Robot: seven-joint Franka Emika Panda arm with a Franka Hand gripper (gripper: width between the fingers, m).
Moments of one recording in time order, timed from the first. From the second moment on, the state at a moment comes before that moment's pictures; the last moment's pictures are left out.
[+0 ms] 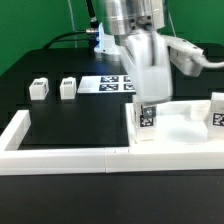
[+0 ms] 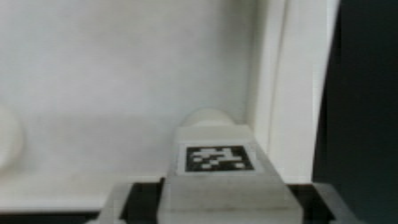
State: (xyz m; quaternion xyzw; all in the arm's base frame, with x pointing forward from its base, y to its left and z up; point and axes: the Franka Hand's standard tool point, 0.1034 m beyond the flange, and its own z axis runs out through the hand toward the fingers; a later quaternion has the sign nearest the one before) arm 0.625 0.014 0.072 -0.64 0.76 0.01 0.08
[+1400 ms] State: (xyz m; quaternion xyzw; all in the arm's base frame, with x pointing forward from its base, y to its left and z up) arm 0.628 0.003 0.075 -0.91 0.42 0.00 0.06
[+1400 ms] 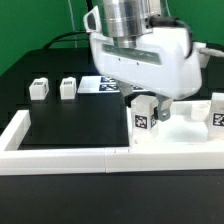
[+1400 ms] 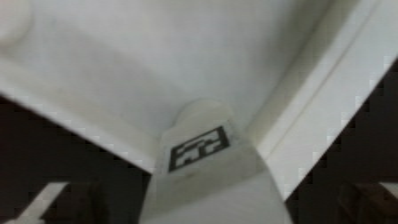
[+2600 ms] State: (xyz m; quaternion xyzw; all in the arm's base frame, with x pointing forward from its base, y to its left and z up) arm 0.625 0.000 0.072 -0.60 0.79 0.04 0.07
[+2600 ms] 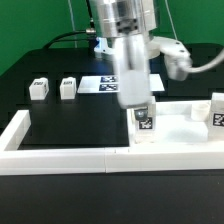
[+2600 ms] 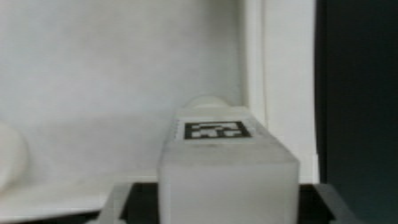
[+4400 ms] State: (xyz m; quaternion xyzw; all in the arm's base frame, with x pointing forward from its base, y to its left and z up) arm 0.625 0.008 0.072 -0.92 0.39 0.02 0.03
